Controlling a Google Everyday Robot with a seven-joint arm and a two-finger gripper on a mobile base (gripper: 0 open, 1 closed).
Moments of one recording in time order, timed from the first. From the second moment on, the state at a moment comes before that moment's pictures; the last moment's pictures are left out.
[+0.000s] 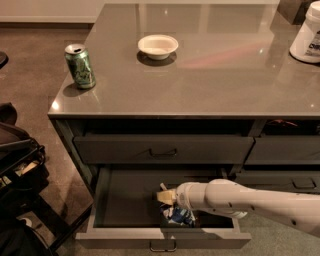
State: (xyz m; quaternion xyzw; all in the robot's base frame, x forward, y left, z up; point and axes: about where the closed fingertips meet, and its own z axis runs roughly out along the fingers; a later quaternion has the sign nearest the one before) arm 0.507 -0.036 0.499 -0.16 0.90 0.29 0.29
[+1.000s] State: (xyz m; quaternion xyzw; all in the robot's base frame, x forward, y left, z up) arm 0.507 -0.033 0.498 -0.17 0.89 0.30 0.30
